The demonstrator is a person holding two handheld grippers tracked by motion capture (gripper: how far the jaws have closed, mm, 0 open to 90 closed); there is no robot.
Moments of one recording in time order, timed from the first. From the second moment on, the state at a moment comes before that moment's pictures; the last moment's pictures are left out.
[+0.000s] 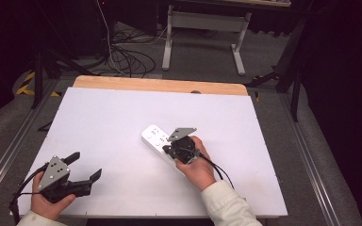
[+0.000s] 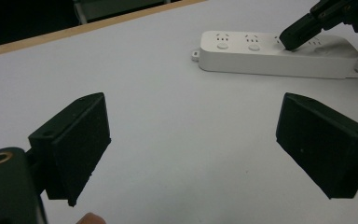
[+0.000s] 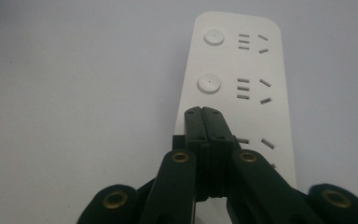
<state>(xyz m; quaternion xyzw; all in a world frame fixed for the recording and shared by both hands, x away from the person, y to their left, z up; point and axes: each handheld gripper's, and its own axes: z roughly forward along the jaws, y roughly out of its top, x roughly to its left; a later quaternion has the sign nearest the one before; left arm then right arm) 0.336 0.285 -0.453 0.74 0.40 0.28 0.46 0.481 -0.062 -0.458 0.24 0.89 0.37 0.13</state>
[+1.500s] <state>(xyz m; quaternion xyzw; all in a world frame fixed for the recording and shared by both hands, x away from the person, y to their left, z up) 0.336 0.284 -0.453 0.74 0.40 0.28 0.46 0.485 -0.062 -0.459 0.24 0.89 0.36 0.11</state>
